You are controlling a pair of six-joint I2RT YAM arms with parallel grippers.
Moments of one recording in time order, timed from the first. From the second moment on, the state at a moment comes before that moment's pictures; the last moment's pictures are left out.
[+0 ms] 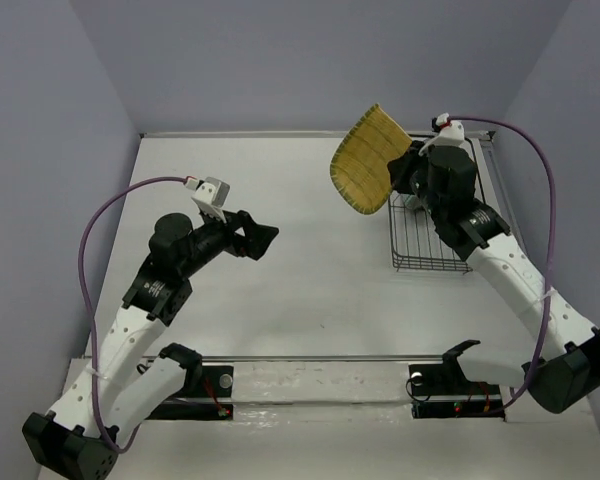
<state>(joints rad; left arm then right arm) -0.41 0.76 0.76 -0.14 0.31 -0.33 0.46 1.18 1.21 -0.23 0.21 0.43</state>
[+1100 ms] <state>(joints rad) -0.54 0.69 0.75 -0.18 0.22 -0.29 0.39 1.60 1.36 -0.12 0.93 0.12</state>
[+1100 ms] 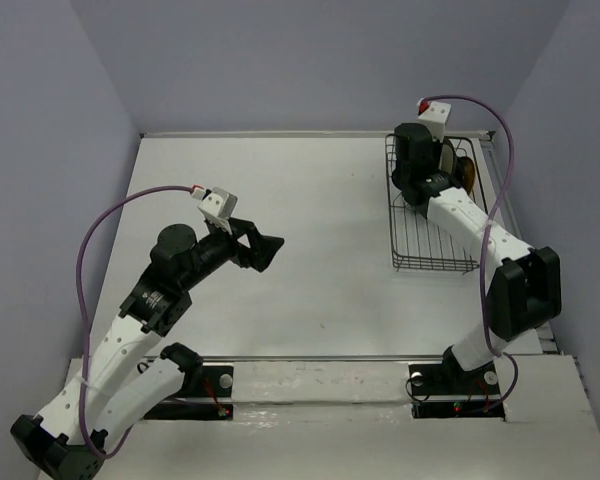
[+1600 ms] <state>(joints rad) -0.54 0.71 0.75 -0.18 0.21 -0.29 0.34 1.67 1.37 -0.06 0.88 0.11</state>
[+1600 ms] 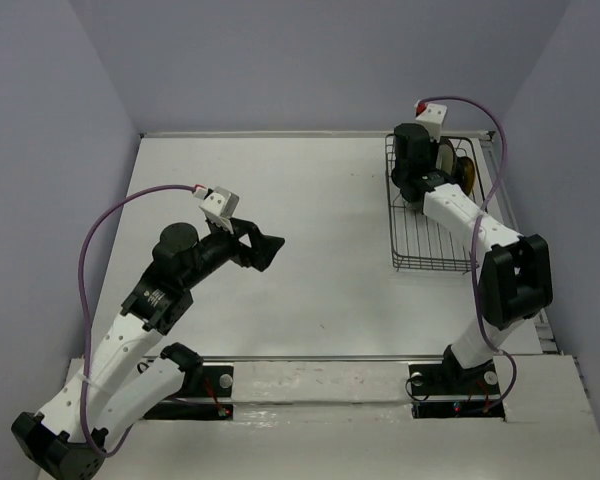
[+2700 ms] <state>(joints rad) -0.54 0.73 0.75 -0.18 0.21 -0.28 0.31 1.73 1.24 0.07 0.80 0.37</state>
